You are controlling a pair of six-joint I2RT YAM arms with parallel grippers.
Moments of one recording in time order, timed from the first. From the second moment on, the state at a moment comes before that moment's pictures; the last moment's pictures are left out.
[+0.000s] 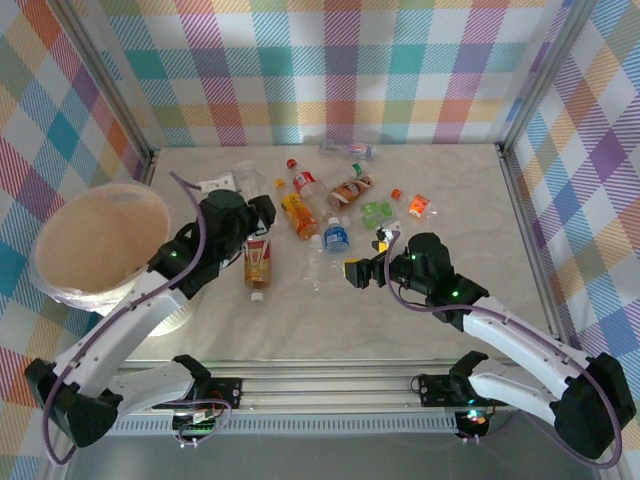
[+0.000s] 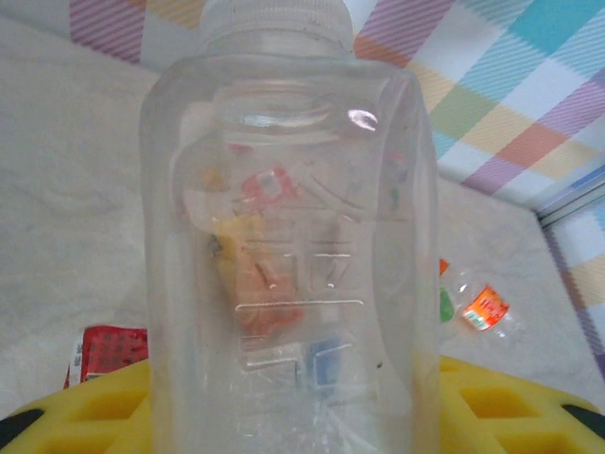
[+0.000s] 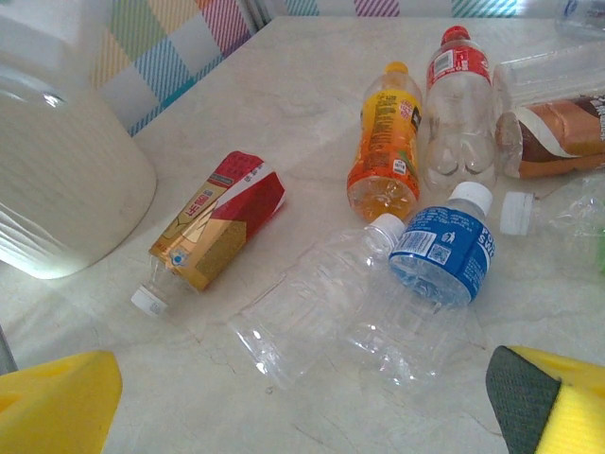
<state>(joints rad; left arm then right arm) -0.61 1.06 1.13 -0.52 -0.35 -0.67 0.66 0.97 0.60 -0.01 -0.21 0.25</state>
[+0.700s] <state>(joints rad) -0.56 0.93 1.53 -0.74 -0.85 -0.38 0.66 1.00 0.60 0.00 -0.21 0.25</state>
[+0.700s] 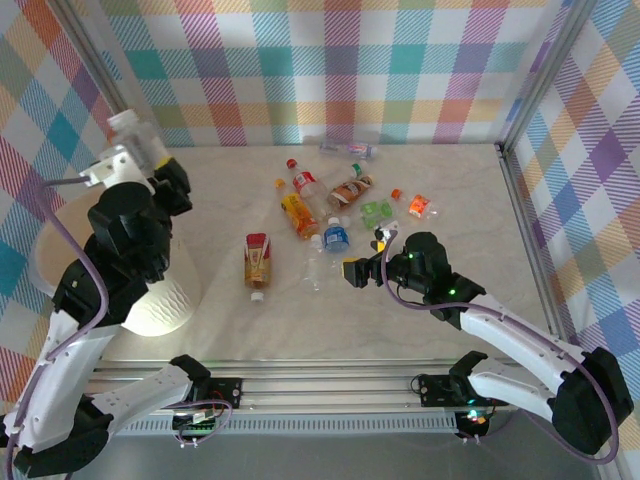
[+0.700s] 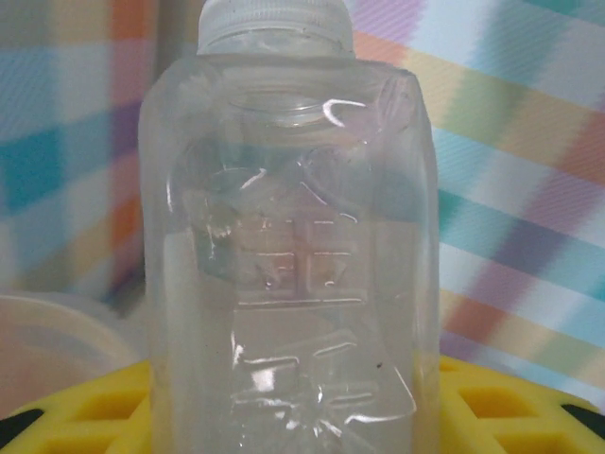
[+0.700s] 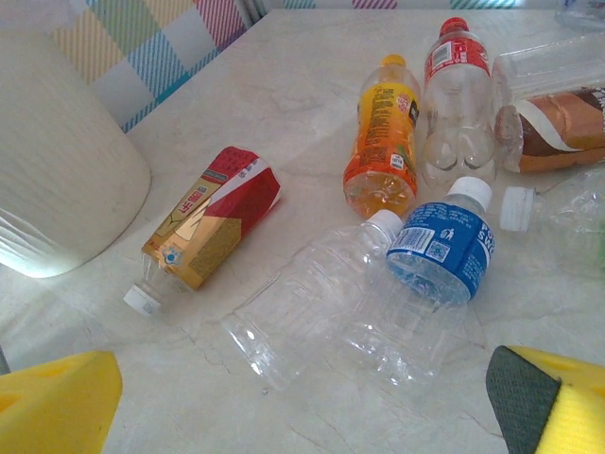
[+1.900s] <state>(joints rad) 0.46 1.13 1.48 -1.12 -0.04 -0.48 0.66 0.97 0.63 -0.02 -0.19 0.24</state>
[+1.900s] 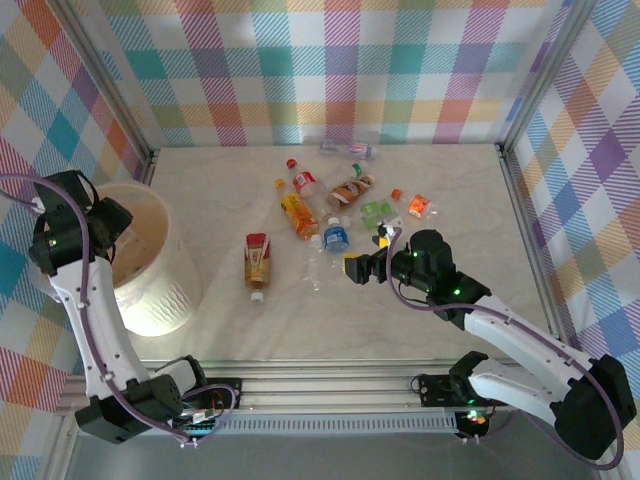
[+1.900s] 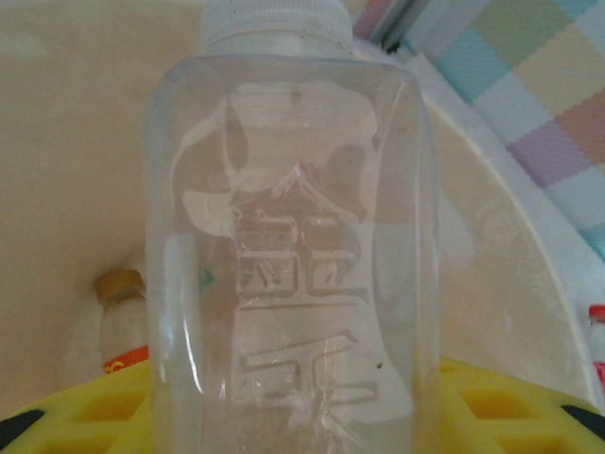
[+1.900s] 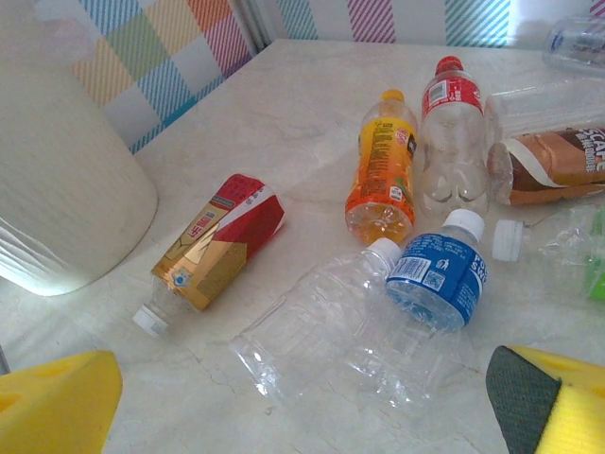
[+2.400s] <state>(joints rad) 0.46 1.18 1.40 -1.13 -0.04 -0.47 0.66 0.97 0.63 -0.02 -0.18 0.23</state>
